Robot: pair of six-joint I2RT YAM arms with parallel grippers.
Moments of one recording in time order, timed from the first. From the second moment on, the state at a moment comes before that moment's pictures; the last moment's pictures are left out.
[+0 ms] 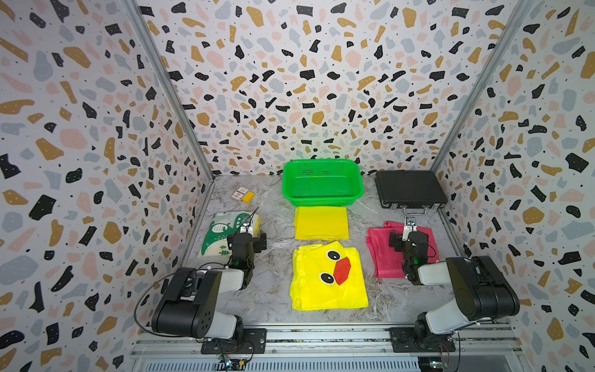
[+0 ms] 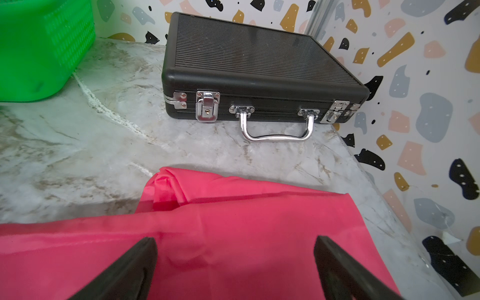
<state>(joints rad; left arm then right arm) -0.13 1.43 0.30 0.74 -0.27 0.03 0.08 1.53 0.32 0.82 0.28 -0.07</state>
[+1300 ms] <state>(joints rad) -0.23 0.88 0.71 -0.81 0.14 -0.62 0.20 0.77 0.64 -0.74 -0.28 0.39</state>
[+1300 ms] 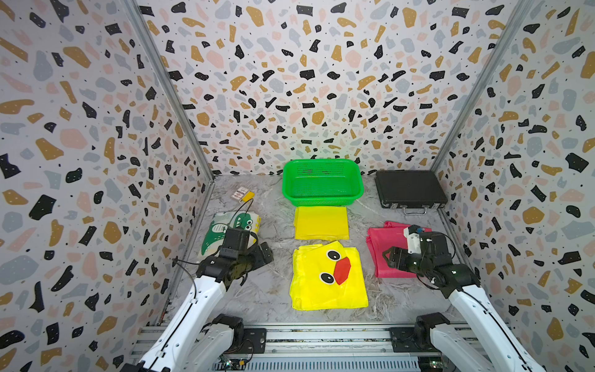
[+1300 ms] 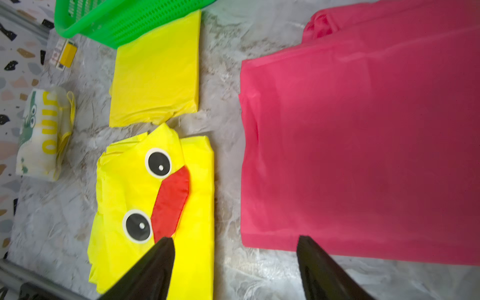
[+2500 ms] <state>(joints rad) -0.56 1.29 0.65 -0.56 0.21 -0.59 0.48 0.94 0.45 -0.52 -0.36 0.59</state>
